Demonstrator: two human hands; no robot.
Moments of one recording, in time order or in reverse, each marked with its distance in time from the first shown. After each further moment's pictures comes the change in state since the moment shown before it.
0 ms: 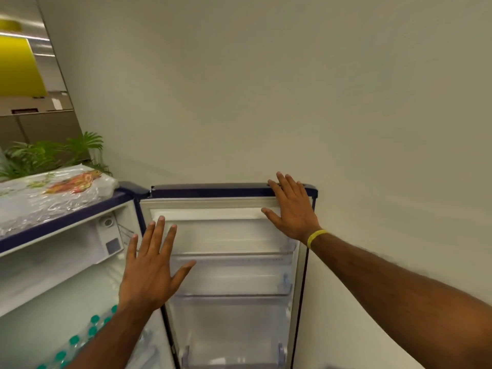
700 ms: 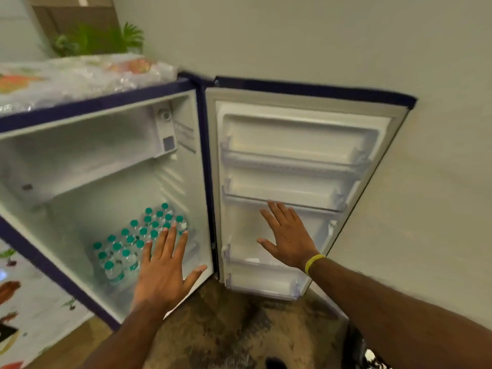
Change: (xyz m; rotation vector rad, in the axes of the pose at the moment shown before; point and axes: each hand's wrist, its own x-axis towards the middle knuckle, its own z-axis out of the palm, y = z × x) left_hand -0.246 -0.081 0.084 0.003 -0.397 -0.130; right_hand -0.195 -0.183 0.157 0.102 -0.450 -0.167
